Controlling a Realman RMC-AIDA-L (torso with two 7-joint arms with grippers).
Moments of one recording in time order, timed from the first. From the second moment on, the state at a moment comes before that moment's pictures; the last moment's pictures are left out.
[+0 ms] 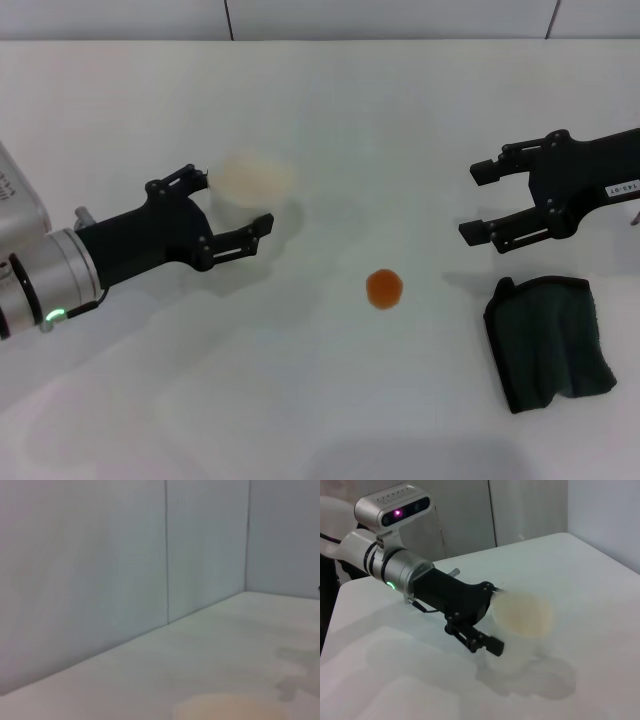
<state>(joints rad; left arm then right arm) -0.40 -2.08 1.12 0.50 1.44 1.18 -0.95 0.56 2.01 -0.99 -1.08 -2.04 -1.63 1.71</state>
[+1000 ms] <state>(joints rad) -0.35 -2.08 1.11 0.46 1.42 1.15 -0.95 0.55 2.00 -0.99 -1.09 -2.04 -1.62 1.71</state>
